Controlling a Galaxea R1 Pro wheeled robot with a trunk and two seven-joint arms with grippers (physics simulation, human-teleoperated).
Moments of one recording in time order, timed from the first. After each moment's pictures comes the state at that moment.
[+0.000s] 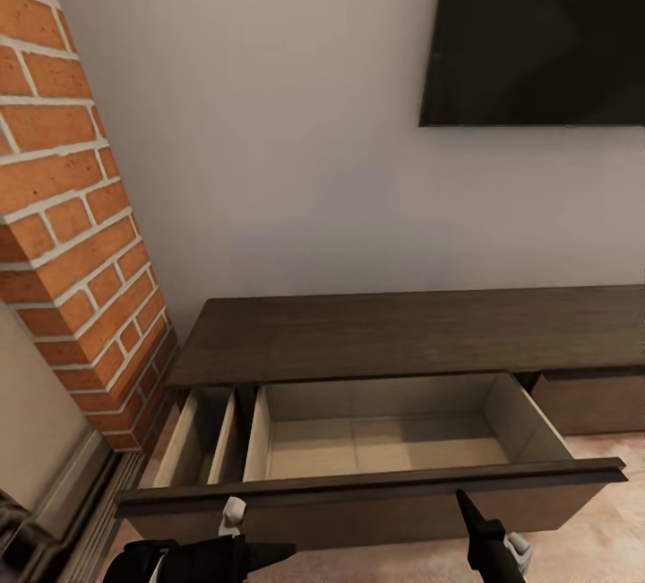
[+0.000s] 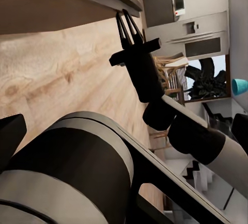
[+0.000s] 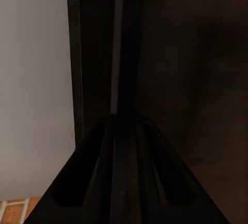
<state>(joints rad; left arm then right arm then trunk) -0.21 0.02 0.10 -0.91 0.05 0.74 -1.40 -0.05 -0.06 -0.15 -0.82 -1.39 0.18 0.70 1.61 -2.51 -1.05</state>
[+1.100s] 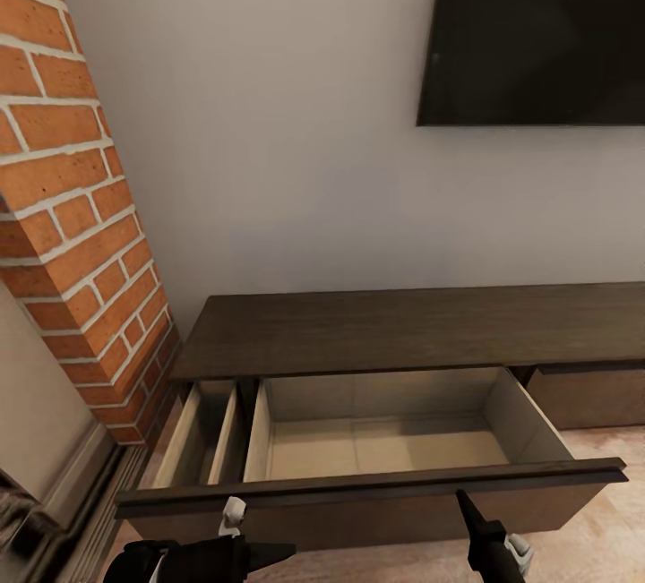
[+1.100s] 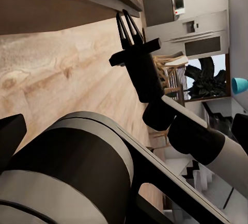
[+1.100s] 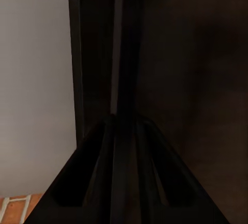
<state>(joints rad) -0.21 0.02 0.10 -0.91 0.05 0.74 -1.40 -0.05 -0.06 -0.15 -0.82 -1.39 0.18 0.71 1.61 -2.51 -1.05</state>
